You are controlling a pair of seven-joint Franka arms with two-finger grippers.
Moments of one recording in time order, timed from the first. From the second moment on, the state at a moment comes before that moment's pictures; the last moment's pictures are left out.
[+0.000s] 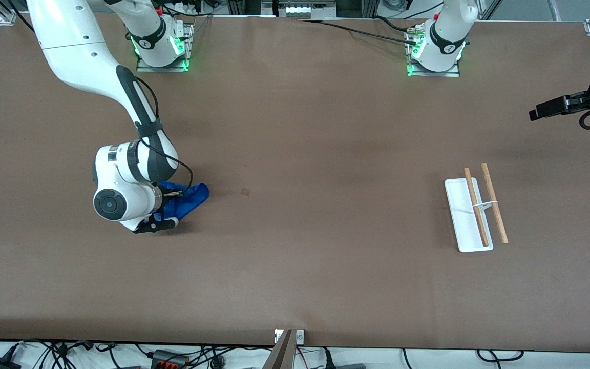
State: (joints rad) left arm 0.02 0.04 0.09 -1.59 -0.10 1.37 -0.11; right arm 0.25 0.69 -0.06 -1.63 0.08 1.98 0.00
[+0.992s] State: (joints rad) left arm 0.02 0.04 0.09 -1.59 -0.10 1.37 -0.11; right arm 0.27 0.58 0.10 -1.16 0.09 1.63 -0.01
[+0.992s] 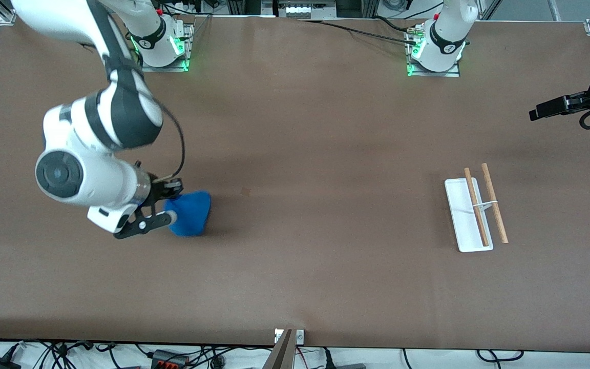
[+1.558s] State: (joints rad) left arm 0.02 0.04 0.09 -1.59 -0.10 1.37 -0.09; right arm 0.34 0.57 0.41 -1.05 0.09 1.98 0.25
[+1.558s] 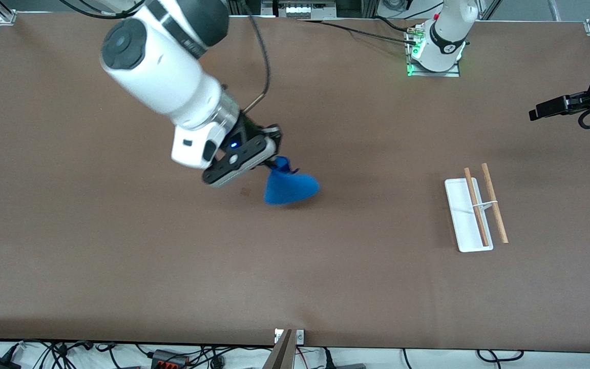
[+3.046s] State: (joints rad) left arm 0.01 0.28 0.08 -1.57 -0.31 1.45 0.96; right arm 0.55 0.65 0.42 -1.05 0.09 2.35 0.55
